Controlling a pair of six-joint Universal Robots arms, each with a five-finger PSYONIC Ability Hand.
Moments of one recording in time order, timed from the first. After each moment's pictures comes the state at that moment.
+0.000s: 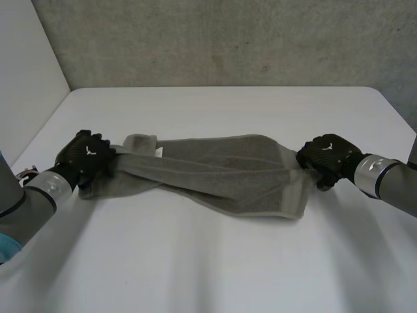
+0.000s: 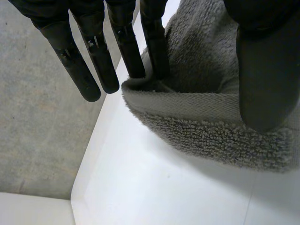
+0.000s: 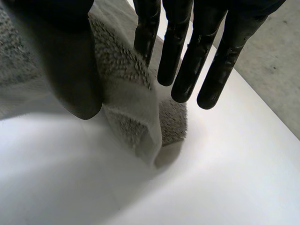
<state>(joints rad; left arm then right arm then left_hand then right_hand) 4.68 -2.05 -1.72 3.52 -1.12 4.12 1.68 -0.98 1.36 0.13 1.05 2.40 0.69 0.69 0.69 0.69 0.51 0.75 0.76 0.75 0.75 0.56</state>
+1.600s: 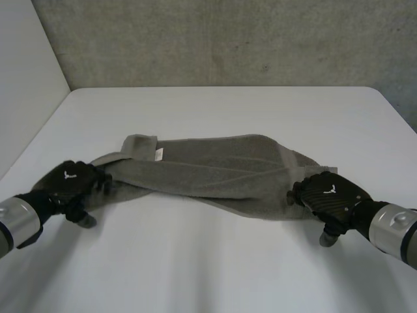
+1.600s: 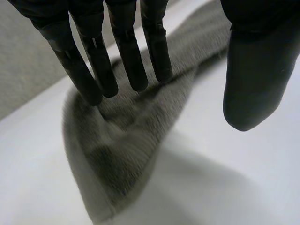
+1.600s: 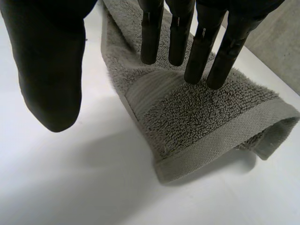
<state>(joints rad) 4.86 -1.77 -1.98 3.22 -0.89 3.78 1.64 -1.35 1.88 0.09 0.95 2.36 0.75 0.75 0.75 0.75 0.57 0.45 0.46 0.45 0.45 0.25</state>
